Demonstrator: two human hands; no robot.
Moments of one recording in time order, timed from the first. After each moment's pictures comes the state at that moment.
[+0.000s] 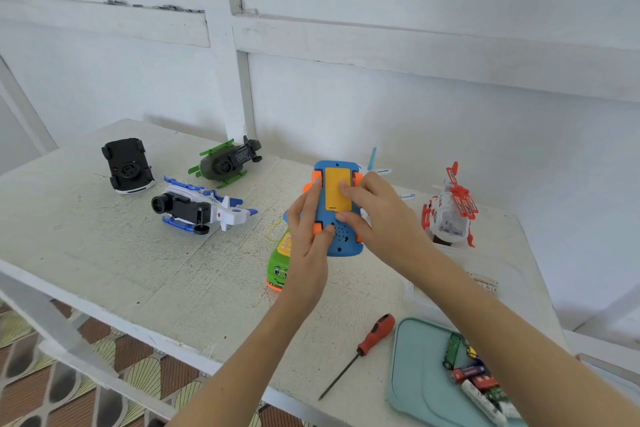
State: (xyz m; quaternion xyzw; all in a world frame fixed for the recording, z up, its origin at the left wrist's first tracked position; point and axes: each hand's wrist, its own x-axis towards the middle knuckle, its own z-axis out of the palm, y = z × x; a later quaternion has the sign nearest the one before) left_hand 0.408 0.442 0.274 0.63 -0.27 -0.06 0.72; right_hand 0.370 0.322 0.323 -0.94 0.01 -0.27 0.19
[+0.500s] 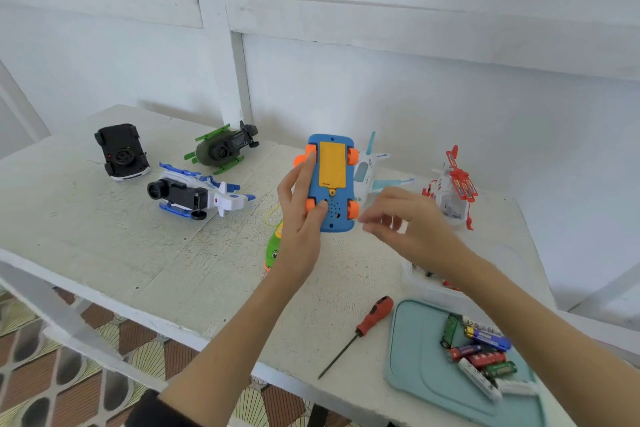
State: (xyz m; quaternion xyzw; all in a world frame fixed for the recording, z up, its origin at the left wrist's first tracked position) left_hand 0.420 0.443 0.274 0.63 -0.31 -0.02 0.71; right_hand 0.334 0.293 0.306 -0.92 -0.07 -0.24 0.29
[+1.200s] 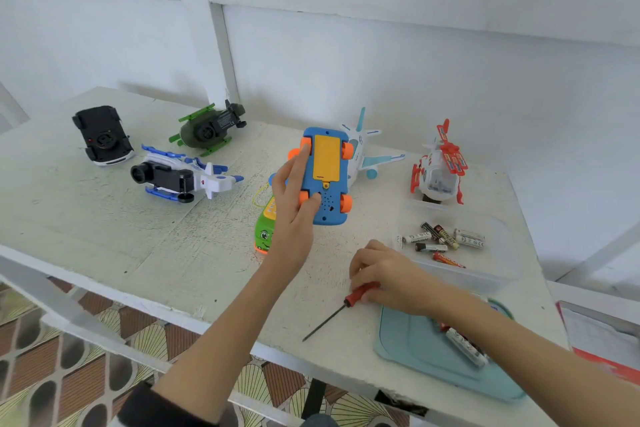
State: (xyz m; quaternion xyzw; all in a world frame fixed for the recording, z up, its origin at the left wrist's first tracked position) left_hand 0.410 0.441 0.262 0.62 -0.30 -0.06 0.72; right_hand 0.302 0.295 0.220 -0.97 -0.13 0.00 0.18
